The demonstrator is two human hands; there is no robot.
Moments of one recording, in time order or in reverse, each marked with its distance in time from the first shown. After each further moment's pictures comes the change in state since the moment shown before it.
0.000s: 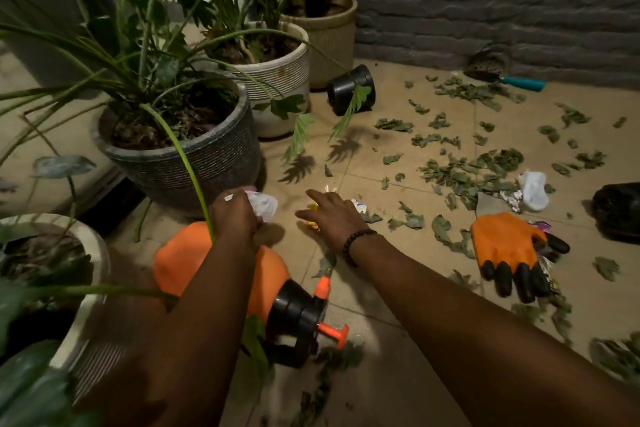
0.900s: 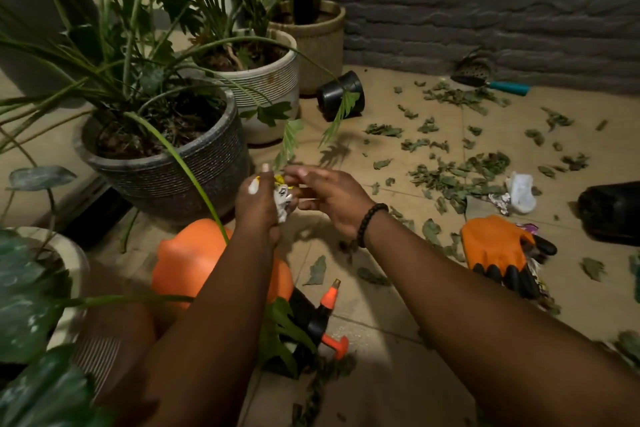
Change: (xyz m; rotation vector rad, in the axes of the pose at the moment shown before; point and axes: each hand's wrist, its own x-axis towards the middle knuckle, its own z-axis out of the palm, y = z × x) left_hand -0.027 0.006 0.050 -0.214 -0.252 0.019; right_hand -0.008 -0.009 -0.073 1.584 0.154 0.192
